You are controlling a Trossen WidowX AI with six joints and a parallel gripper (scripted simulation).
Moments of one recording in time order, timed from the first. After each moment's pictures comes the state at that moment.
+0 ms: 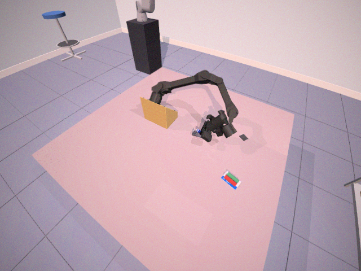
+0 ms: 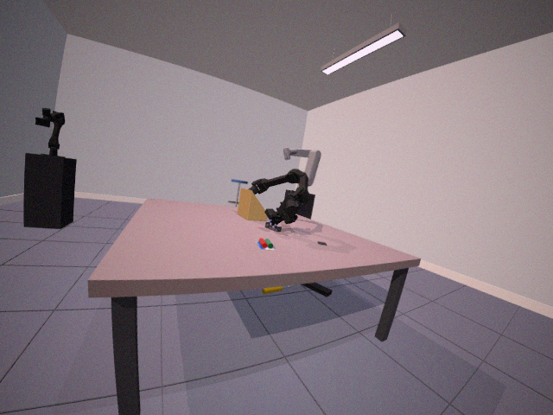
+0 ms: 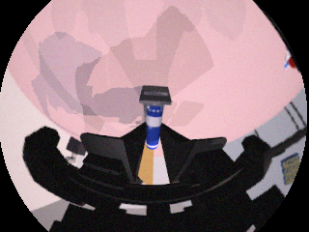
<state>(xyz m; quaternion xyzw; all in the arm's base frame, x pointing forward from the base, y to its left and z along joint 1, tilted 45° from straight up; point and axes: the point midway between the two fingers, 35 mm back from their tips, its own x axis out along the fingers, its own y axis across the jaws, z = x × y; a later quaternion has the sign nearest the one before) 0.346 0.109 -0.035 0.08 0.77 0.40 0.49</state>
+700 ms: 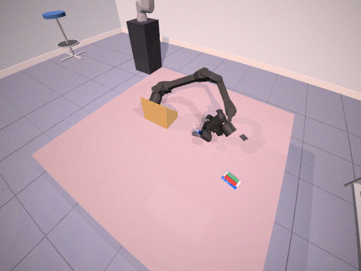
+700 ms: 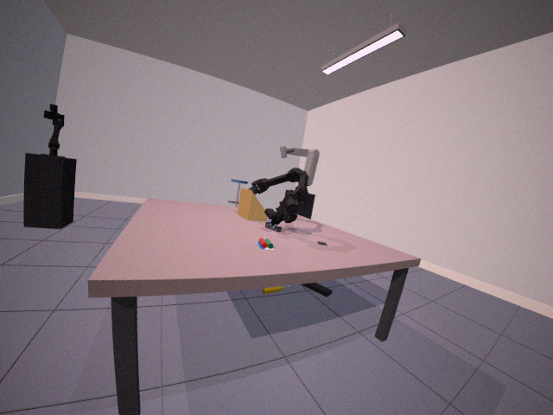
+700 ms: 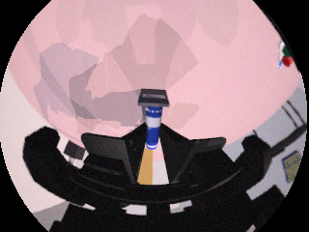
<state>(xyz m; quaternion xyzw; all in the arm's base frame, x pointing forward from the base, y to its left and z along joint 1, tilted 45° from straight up) 0.347 0.110 -0.038 0.09 0.76 0.39 0.52</state>
